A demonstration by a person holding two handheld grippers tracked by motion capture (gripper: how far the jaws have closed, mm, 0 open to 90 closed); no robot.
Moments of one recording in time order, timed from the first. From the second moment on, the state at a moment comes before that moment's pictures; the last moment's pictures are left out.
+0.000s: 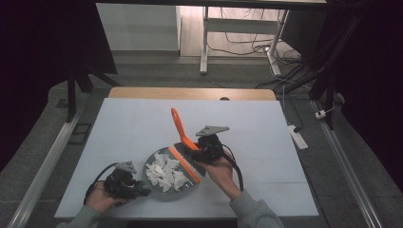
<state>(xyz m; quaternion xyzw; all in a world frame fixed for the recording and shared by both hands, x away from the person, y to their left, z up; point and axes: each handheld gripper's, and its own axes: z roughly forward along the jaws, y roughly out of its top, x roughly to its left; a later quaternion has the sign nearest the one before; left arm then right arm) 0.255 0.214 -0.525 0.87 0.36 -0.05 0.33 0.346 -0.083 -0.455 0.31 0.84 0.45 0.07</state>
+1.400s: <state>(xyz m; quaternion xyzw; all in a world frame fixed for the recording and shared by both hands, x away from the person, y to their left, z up) 0.248 0.211 -0.509 0.84 0.40 0.05 0.37 0.344 -0.173 -0.446 0.31 0.81 0.49 0.10</state>
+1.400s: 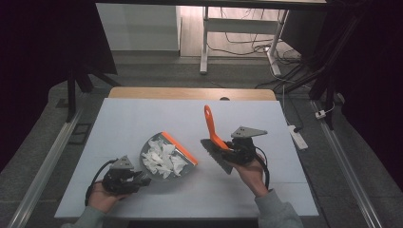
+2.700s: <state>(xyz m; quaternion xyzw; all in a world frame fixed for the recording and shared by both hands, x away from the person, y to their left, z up) 0.248 0.230 -0.508 0.75 0.50 0.08 0.43 0.344 -0.228 -0.456 0.35 0.80 0.48 0.10</state>
